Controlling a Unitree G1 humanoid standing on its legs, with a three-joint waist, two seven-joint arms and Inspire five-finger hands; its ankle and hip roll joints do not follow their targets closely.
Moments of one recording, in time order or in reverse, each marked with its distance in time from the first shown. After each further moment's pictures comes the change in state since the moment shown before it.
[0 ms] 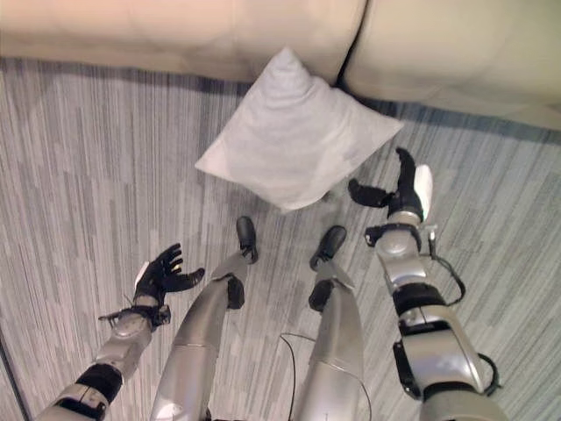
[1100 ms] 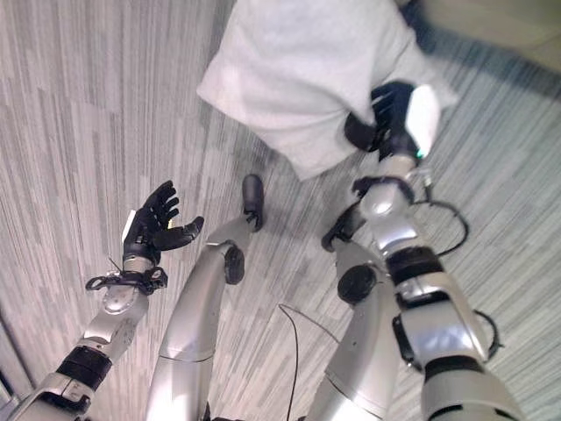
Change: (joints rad) left arm 0.006 0.070 -0.053 -0.284 -0.058 -0.054 0.088; right arm -0.074 0.070 0.106 -0.159 -0.072 0.063 -0.162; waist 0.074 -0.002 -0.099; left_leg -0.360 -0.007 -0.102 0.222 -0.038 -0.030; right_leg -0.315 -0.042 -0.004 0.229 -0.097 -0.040
